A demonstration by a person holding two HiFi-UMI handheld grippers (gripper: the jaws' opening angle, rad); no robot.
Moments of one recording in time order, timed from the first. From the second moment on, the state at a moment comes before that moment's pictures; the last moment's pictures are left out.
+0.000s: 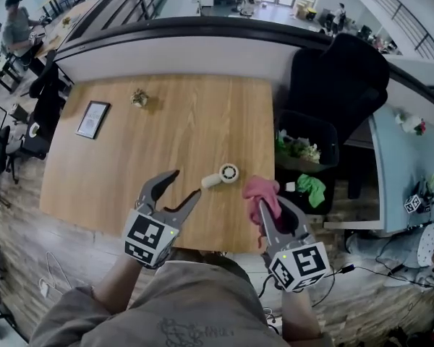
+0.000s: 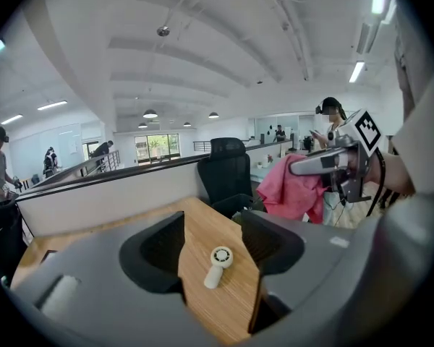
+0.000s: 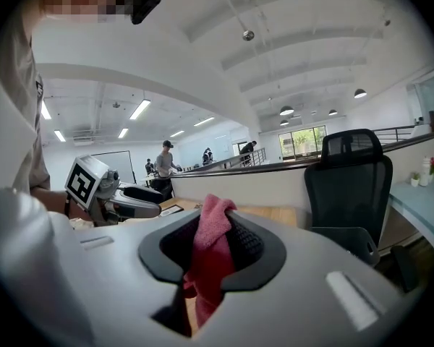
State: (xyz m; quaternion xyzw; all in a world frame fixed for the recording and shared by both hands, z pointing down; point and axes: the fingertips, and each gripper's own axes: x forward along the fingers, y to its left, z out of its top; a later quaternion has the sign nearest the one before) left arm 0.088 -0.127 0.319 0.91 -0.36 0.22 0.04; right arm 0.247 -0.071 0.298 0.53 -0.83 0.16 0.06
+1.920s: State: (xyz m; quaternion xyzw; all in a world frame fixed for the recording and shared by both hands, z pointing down) left arm 0.126 -0.175 0.625 0.90 -0.19 0.37 0.10; right arm 0.209 -0.178 0.521 0.52 -0.80 0.22 0.22
